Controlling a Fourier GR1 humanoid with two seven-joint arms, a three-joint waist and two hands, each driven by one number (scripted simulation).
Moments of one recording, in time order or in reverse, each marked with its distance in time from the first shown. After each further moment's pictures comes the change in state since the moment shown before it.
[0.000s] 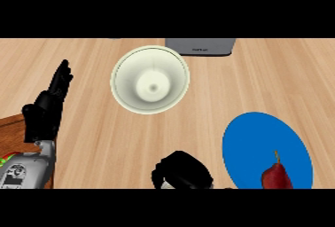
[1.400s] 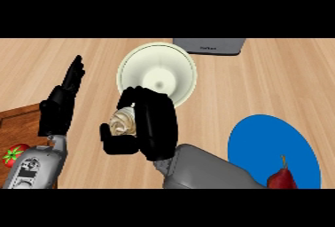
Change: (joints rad) left arm -0.053 -0.038 -0.038 0.022 -0.031 0.001 0.004; right arm -0.666 0.034 0.138 0.064 -0.123 -0.812 1.031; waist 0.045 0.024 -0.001
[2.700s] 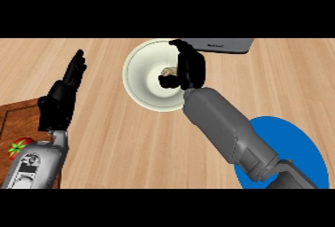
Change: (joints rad) left arm -0.037 -0.011 0.014 0.002 -0.001 -0.026 -0.008; right arm -0.278 0.002 -0.315 0.864 -0.366 -0.156 -0.547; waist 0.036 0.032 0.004
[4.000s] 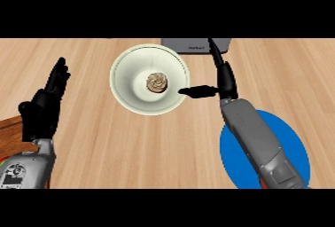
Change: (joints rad) left arm 0.080 0.013 0.070 -0.039 -0.011 -0.002 0.024; right arm 0.273 -0.075 -0.378 -0.127 -0.433 0.414 -0.749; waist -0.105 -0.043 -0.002
